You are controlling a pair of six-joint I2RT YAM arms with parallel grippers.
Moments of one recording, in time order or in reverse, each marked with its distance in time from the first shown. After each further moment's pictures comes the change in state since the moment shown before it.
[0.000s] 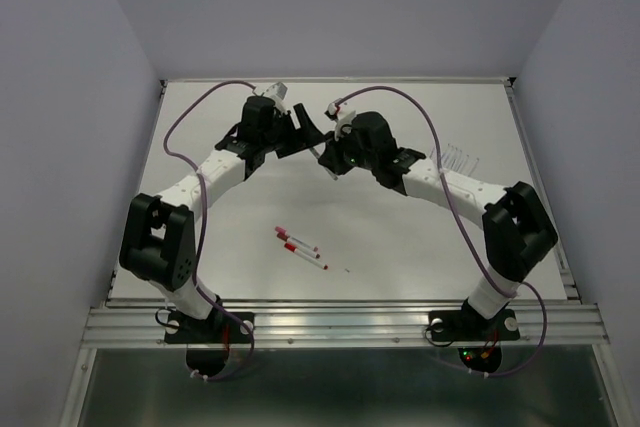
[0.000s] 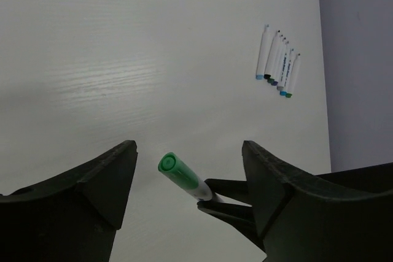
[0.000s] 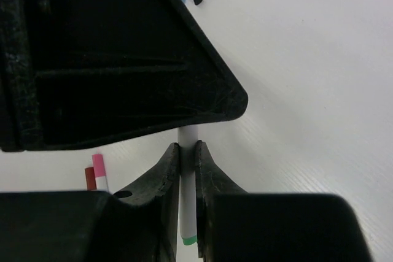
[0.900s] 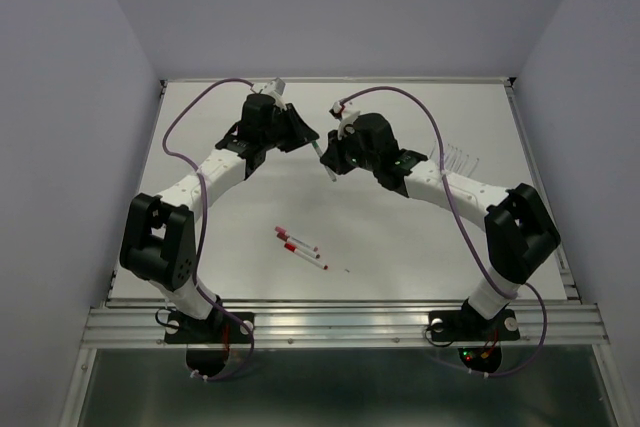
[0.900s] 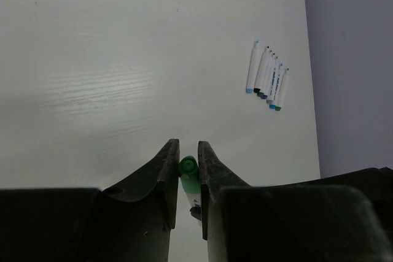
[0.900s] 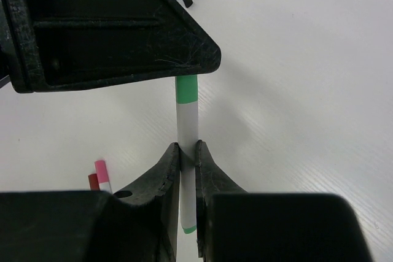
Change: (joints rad) left arm -0.010 0.004 0.014 0.040 -0.018 -0.044; right arm -0.003 -0.022 -0.029 0.021 0.051 0.060
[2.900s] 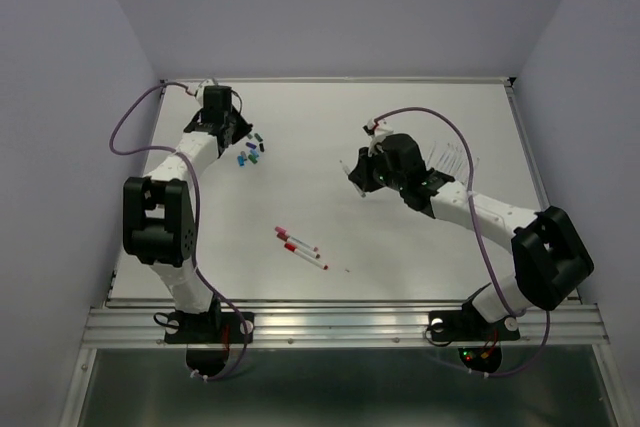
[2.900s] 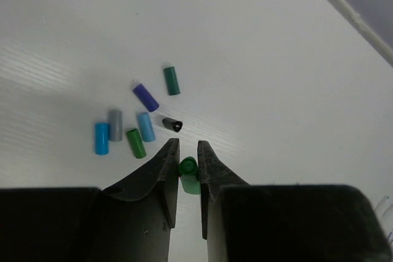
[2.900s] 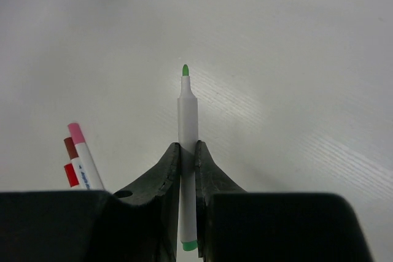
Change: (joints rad) left arm 0.284 0.098 0.108 -0.163 -0.356 0.027; right arm -0.050 -0.201 -0.287 0.018 0.056 0.098
